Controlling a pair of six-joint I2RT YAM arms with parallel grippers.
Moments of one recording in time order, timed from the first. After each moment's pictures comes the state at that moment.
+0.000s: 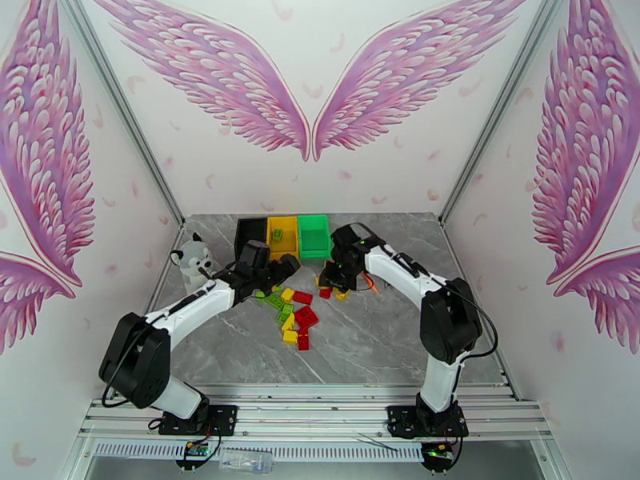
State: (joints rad) left arm -0.46 1.62 1.11 -0.15 0.27 -1.08; right arm 0.43 1.92 1.62 -0.86 -0.42 0.69
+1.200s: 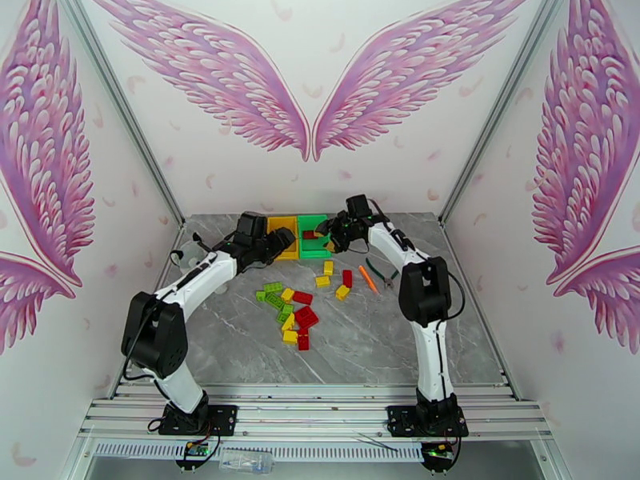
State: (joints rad) left arm -0.41 1.66 1.35 -0.40 0.22 -0.93; right arm 0.30 2.17 1.91 -0.66 -0.64 0.87
